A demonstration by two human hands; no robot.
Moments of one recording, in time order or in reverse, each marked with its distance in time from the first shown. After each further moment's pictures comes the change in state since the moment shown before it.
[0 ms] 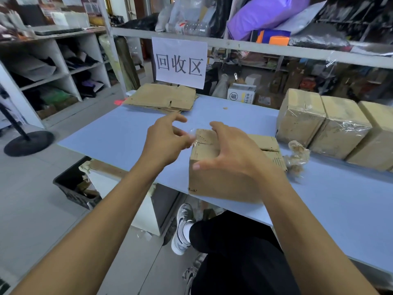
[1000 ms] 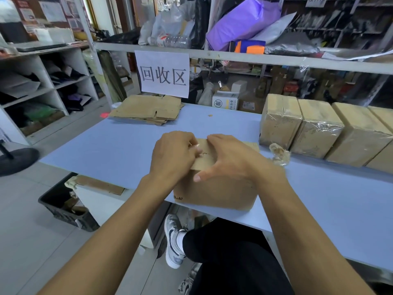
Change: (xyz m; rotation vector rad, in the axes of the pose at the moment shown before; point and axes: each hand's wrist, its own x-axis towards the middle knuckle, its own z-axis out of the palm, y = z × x) left_hand -0.009 0.028 0.045 0.484 0.024 0.265; right_hand -0.012 0.026 -0.017 -0.069 -0.064 0.079
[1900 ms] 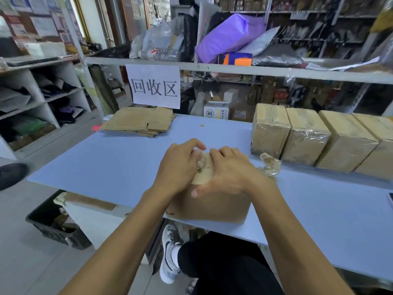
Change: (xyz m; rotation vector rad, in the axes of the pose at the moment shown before) left_hand 0.010 0.012 0.022 -0.277 -0.100 0.098; right_hand -0.012 0.011 0.000 -0.064 -0.015 0.106
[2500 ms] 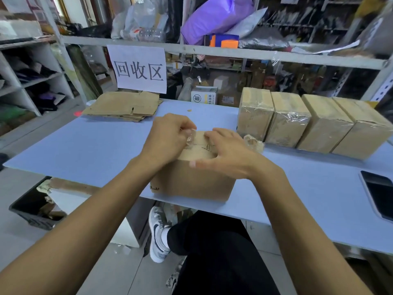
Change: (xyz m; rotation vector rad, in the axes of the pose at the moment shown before) left_hand 0.012 0.022 -0.005 0.056 0.000 0.029; right_hand -0.033 0.026 -0.012 0.137 0.035 -0.055
